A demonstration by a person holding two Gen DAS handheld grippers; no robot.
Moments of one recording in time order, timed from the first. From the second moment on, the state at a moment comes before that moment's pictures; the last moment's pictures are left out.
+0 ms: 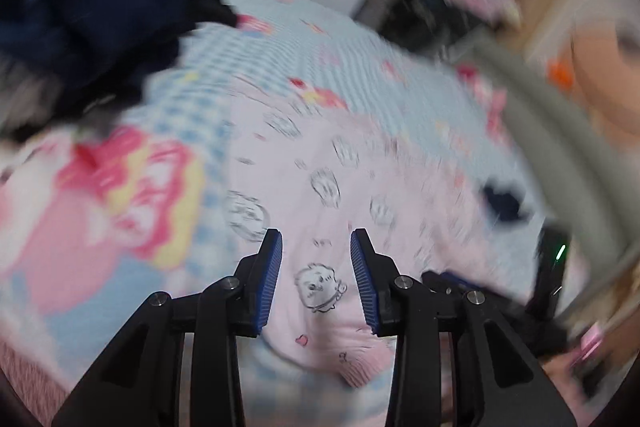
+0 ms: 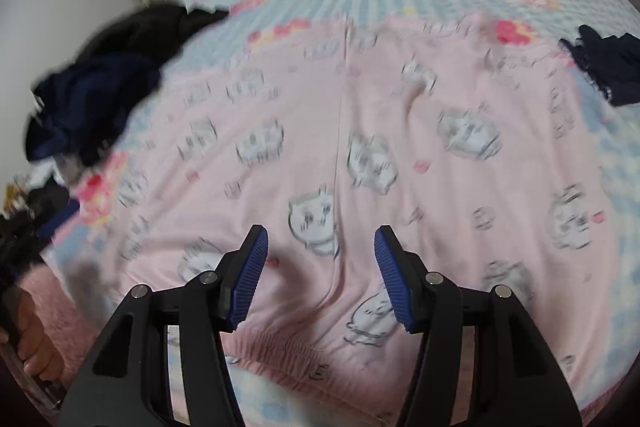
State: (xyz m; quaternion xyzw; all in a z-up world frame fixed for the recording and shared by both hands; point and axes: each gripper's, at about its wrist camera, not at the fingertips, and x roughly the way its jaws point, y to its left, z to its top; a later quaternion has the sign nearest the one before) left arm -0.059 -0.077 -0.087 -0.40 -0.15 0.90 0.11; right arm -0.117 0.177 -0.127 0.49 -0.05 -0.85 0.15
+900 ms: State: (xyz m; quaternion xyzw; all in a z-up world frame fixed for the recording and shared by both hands) left arm -0.026 -0.044 -0.106 -0.47 -0.04 0.87 0.17; right arm -0.068 0.156 -0.123 0.49 0.06 -0.85 0.20
